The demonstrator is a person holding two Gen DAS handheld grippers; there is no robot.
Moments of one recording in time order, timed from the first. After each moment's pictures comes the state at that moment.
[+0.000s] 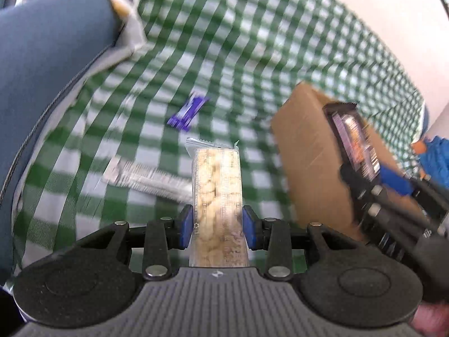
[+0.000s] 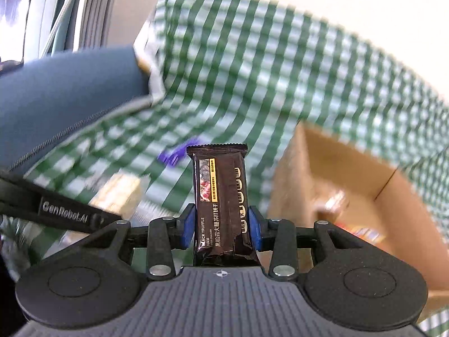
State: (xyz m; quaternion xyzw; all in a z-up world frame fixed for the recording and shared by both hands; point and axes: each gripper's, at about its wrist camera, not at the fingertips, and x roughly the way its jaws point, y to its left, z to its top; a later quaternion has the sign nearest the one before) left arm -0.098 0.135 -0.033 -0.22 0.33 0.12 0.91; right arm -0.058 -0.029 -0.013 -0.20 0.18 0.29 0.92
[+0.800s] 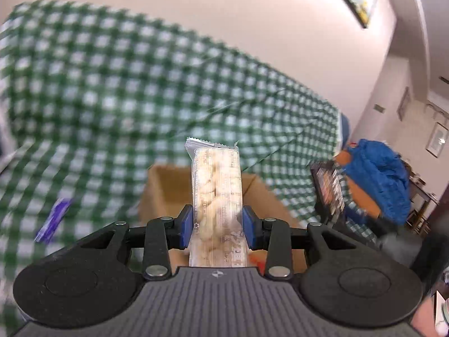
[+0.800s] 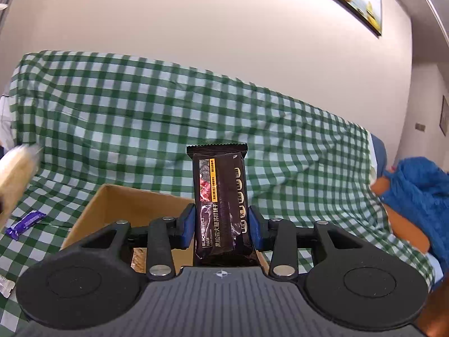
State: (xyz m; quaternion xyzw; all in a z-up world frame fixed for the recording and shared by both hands) left arm 0.004 0.013 0.074 -0.15 0.21 -0.03 0.96; right arm 0.044 -0.191 0.054 -0.12 0.11 0.09 0.98
